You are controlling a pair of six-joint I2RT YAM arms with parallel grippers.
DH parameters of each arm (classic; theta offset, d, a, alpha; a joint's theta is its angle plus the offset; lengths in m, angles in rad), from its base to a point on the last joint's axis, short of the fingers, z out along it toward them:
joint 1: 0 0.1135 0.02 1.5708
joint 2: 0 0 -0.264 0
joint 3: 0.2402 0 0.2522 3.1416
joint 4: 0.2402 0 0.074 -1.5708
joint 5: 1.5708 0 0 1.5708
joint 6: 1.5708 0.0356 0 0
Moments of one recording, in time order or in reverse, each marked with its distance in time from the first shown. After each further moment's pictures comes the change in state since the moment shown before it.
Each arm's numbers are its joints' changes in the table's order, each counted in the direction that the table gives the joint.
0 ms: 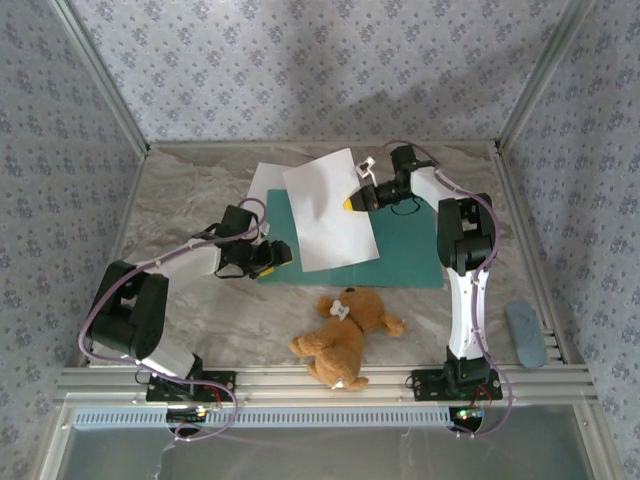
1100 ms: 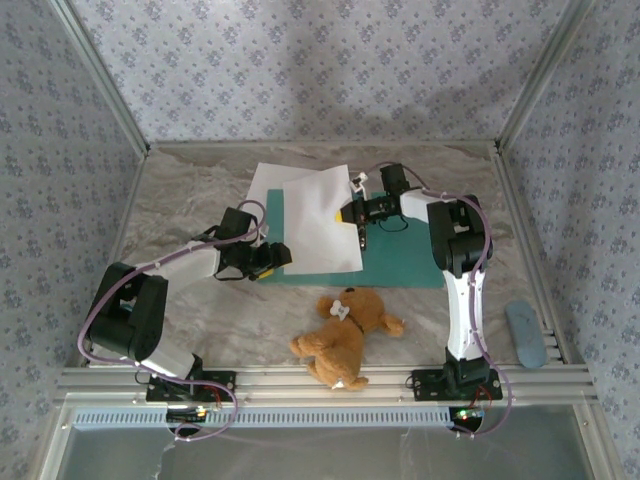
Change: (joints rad) left arm 0.000 0.011 -0.024 -0.016 0.000 -0.011; right arm 0.064 0.010 -0.249 -0.509 0.087 0.457
